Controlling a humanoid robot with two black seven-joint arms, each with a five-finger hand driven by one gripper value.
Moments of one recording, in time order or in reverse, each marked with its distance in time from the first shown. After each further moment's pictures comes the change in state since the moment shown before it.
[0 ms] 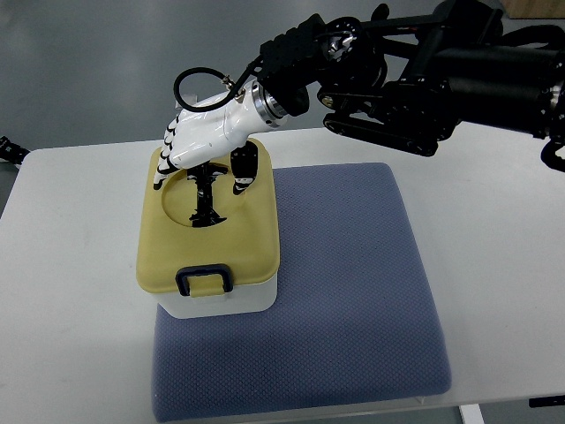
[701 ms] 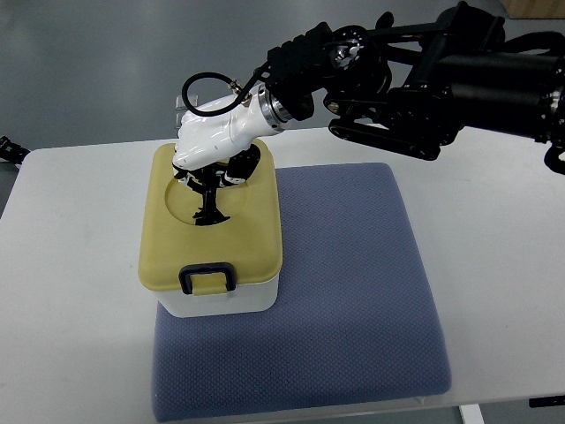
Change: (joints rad) left arm 0.000 0.000 0.000 0.000 0.000 0.000 0.000; right arm -0.015 -0.005 -0.021 -0.001 0.002 -0.062 0.003
